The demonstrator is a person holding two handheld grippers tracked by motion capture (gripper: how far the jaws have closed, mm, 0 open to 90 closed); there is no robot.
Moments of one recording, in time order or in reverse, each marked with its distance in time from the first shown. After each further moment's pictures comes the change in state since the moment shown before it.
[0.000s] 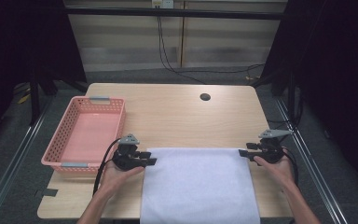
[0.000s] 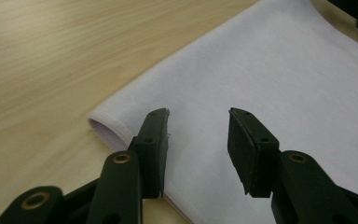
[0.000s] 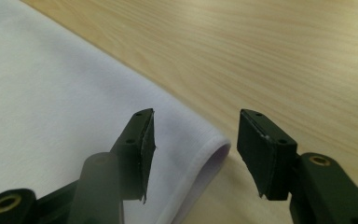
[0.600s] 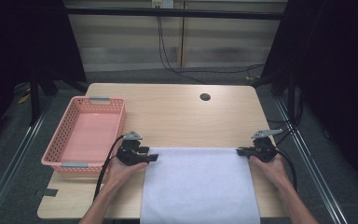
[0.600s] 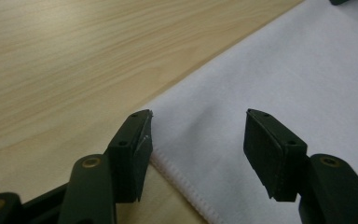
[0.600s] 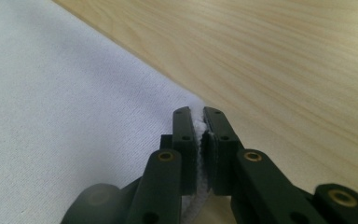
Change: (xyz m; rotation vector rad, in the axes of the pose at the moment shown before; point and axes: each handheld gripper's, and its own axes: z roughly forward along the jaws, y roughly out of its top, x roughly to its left) left arm 0.018 0.000 0.023 0.029 0.077 -0.026; right arm -0.004 -0.005 0.021 0.068 0.019 -0.029
